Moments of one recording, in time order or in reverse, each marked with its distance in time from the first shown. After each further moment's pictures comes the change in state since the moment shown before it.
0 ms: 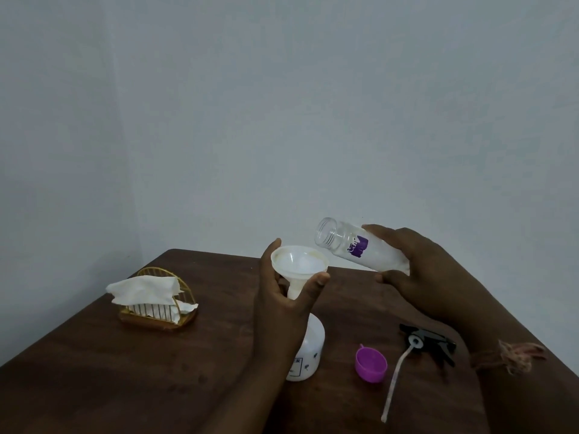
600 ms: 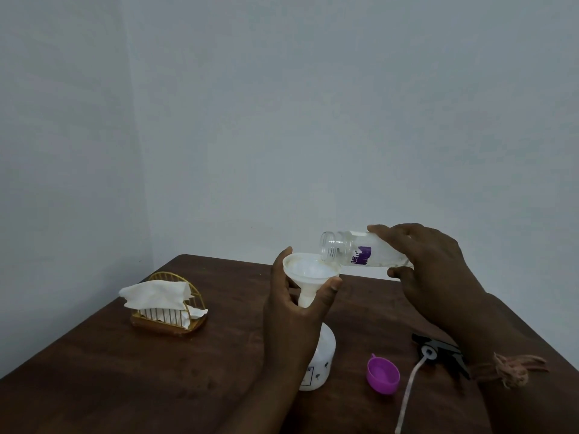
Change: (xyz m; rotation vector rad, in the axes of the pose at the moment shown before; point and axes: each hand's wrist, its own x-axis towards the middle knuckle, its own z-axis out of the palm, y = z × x) left_hand -0.003 0.002 0.001 0.060 0.043 0.006; right_hand 0.013 -0.002 0.018 -0.213 0.277 -0.134
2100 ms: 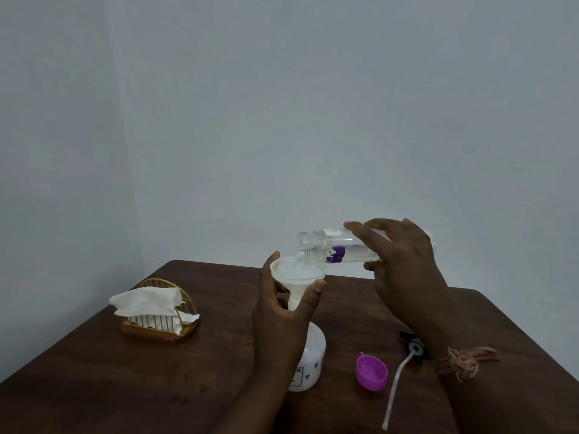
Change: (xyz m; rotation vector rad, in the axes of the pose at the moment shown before) left_hand 0.001 -0.003 0.000 -0.006 0.002 0.003; right_hand 0.005 -0.019 0.008 -0.056 0.127 -0.019
